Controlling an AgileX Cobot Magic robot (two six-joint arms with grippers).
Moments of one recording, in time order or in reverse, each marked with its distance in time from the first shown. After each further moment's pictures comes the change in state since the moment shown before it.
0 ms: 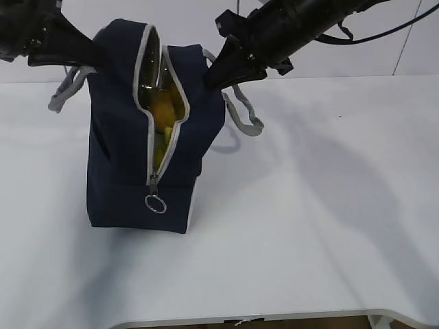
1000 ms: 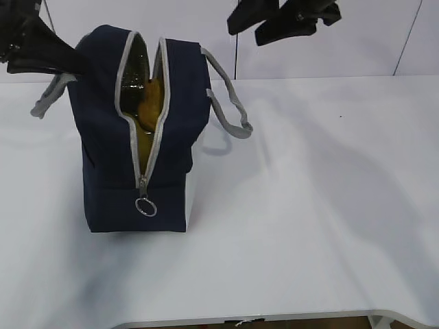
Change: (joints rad) left arm 0.062 -0.001 0.000 0.048 0.076 -0.063; right arm -0.035 -0.156 0.006 -0.218 -0.124 0.204
